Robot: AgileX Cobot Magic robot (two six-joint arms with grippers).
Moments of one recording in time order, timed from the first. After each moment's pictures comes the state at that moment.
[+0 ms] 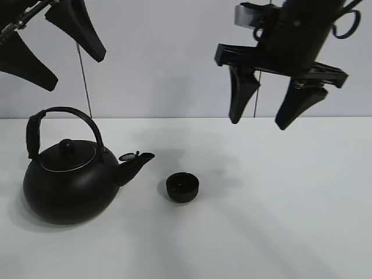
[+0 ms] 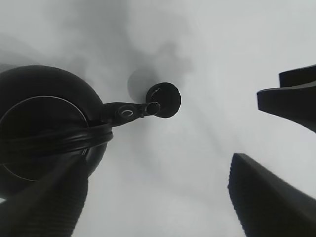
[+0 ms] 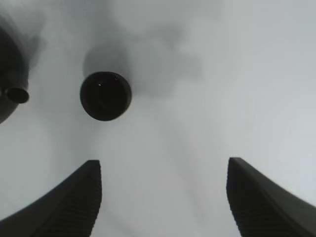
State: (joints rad) left arm -0.25 1.59 -1.25 -0.60 0.94 0.14; right arm 0.36 1.81 -1.42 0.18 1.01 0.10
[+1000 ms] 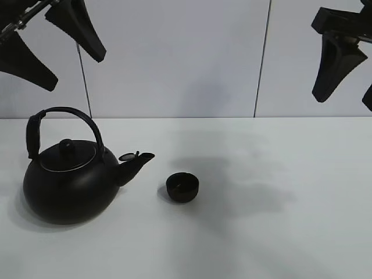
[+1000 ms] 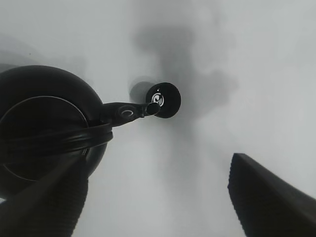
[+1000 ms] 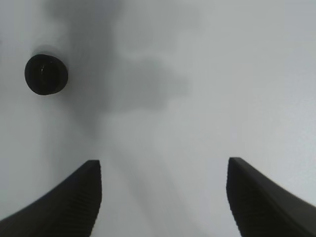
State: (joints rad) left arm -0.25 1.59 -1.25 -0.60 0.94 0.14; right arm 0.12 1.51 -1.21 0.18 1.05 -0.05
